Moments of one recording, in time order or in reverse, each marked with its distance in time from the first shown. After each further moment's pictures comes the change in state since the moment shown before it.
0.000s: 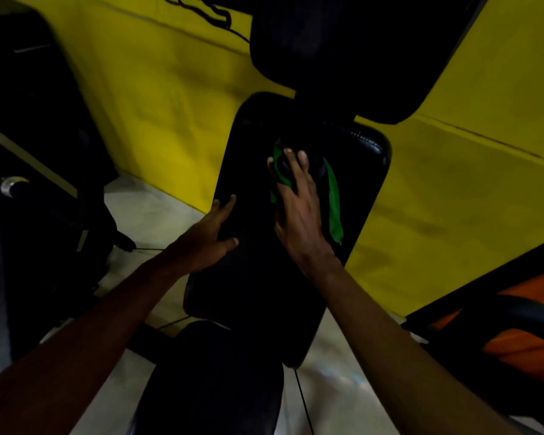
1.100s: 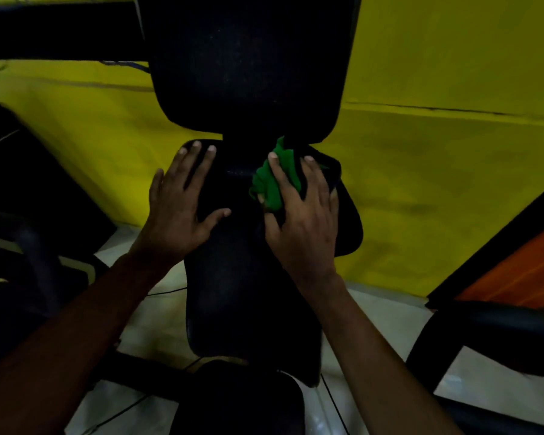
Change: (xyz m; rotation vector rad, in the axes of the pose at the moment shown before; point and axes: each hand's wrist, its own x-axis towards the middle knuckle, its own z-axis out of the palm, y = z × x) left_hand 0.073 0.088 -0.049 0.672 0.489 0.540; right_hand 0.015 0.009 -0.072 -0.298 0.233 0.344
